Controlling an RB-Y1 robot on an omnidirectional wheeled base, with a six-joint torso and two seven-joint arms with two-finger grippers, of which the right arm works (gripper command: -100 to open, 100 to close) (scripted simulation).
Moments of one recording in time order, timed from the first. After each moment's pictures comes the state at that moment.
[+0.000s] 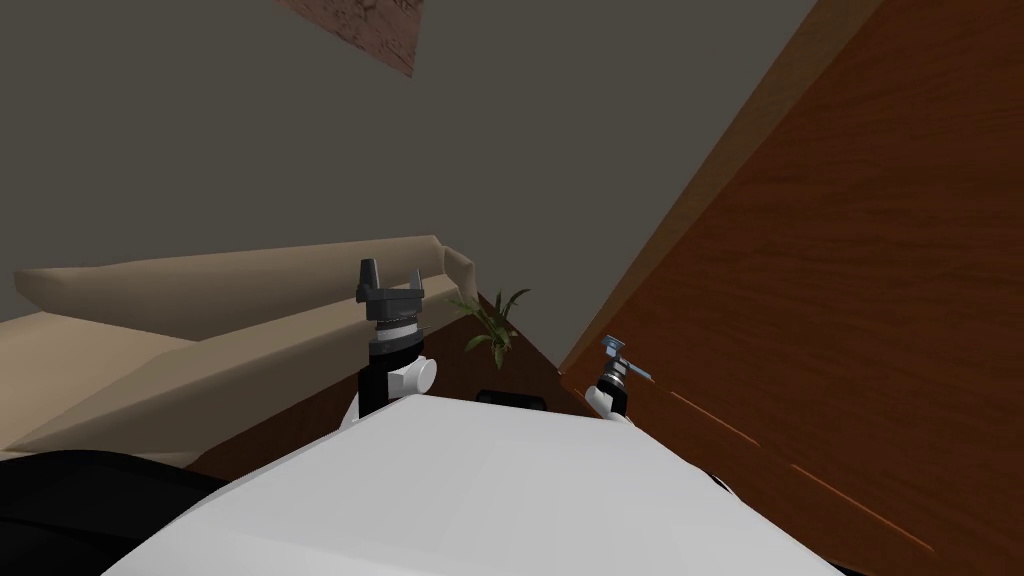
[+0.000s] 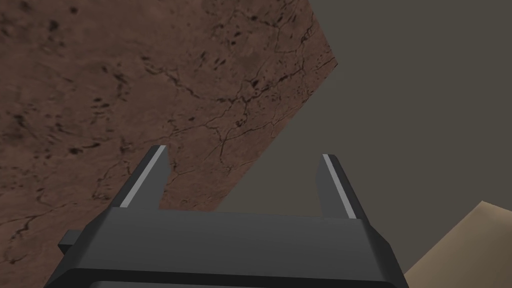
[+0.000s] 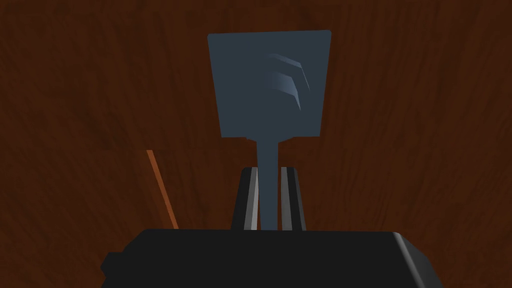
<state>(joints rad) -0.17 -0.21 -0.36 -0.45 -0.50 -0.90 0.17</state>
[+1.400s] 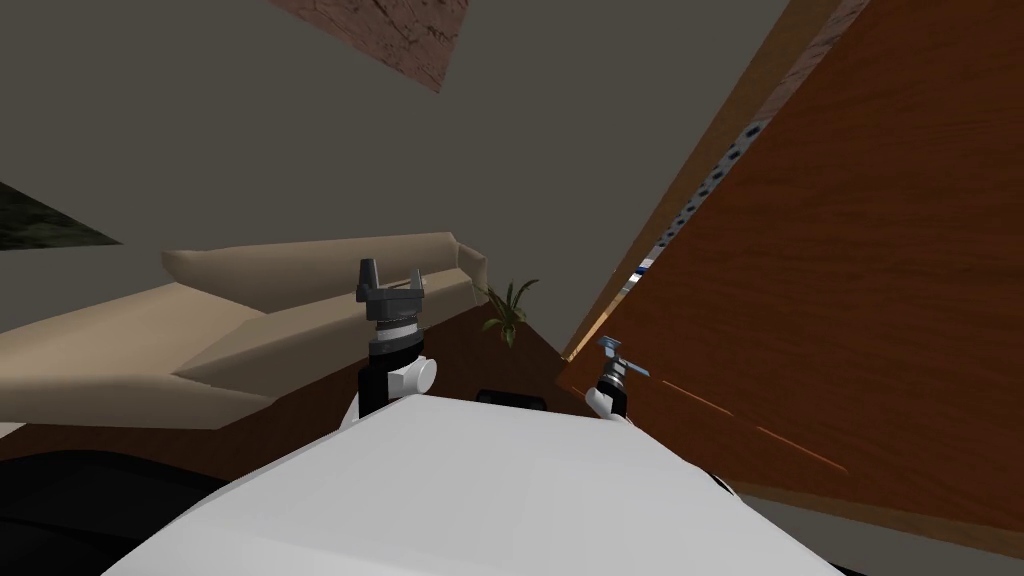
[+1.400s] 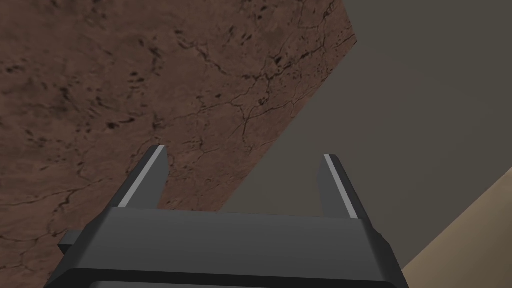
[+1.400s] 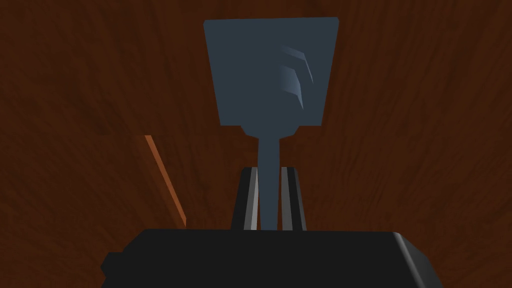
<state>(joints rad) -0.17 -0.22 -0.34 -0.44 -0.48 -0.91 0.16</state>
